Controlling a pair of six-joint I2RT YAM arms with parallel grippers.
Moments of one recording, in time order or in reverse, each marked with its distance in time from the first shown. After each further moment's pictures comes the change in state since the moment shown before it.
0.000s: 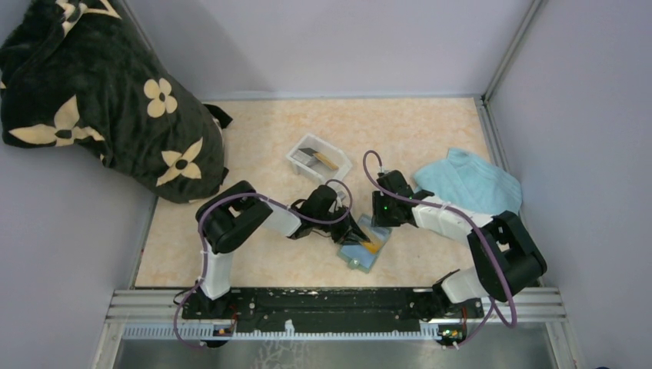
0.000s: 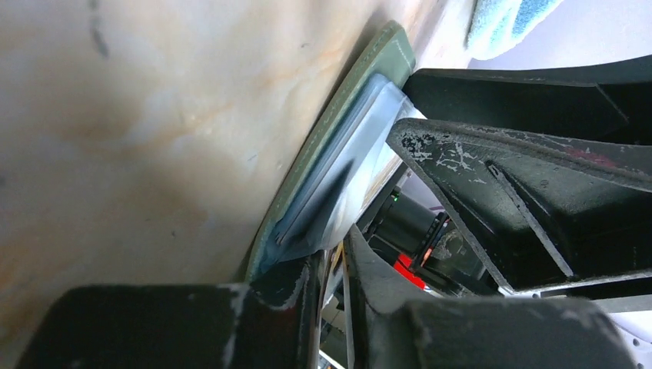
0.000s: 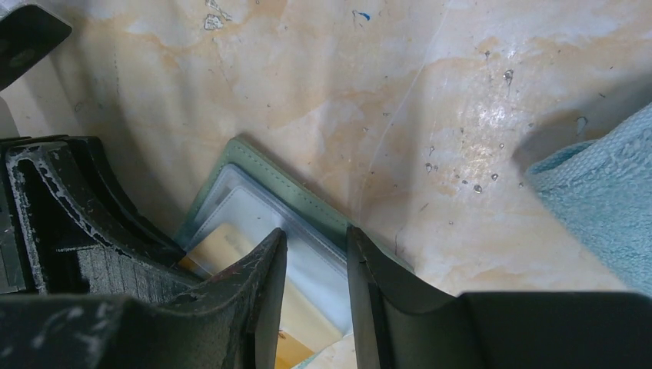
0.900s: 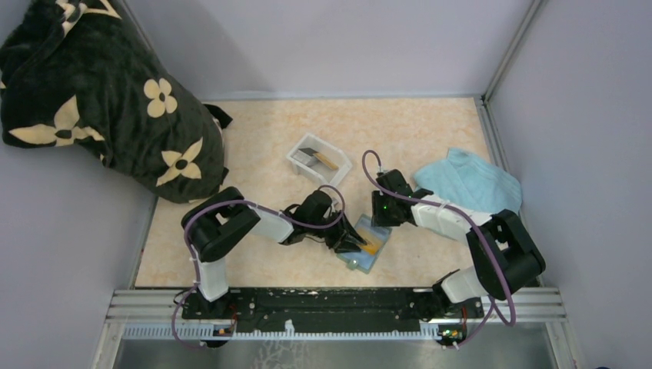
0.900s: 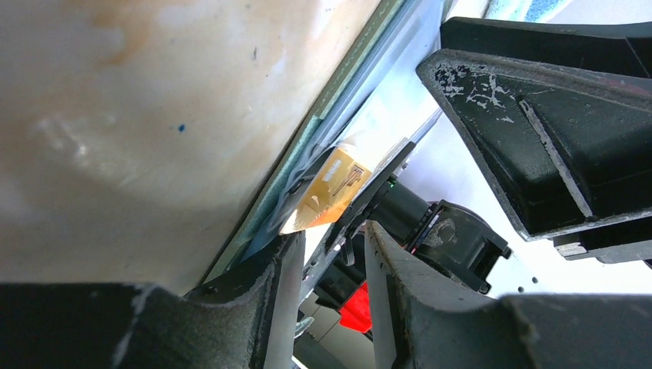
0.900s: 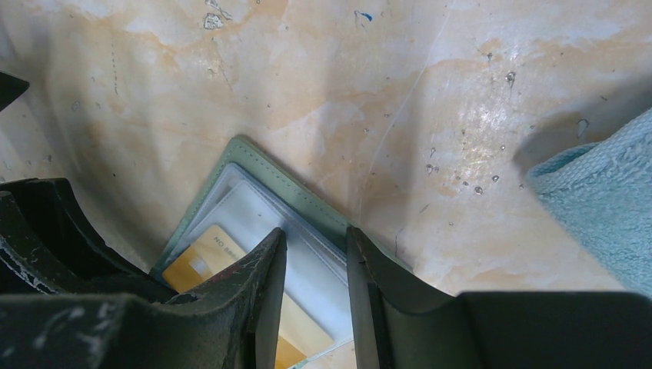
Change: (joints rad) left arm -0.020 -0.119 -0.102 -0.069 -0.044 -0.080; right arm 0.000 0.013 0.014 -0.014 -0.003 -0.008
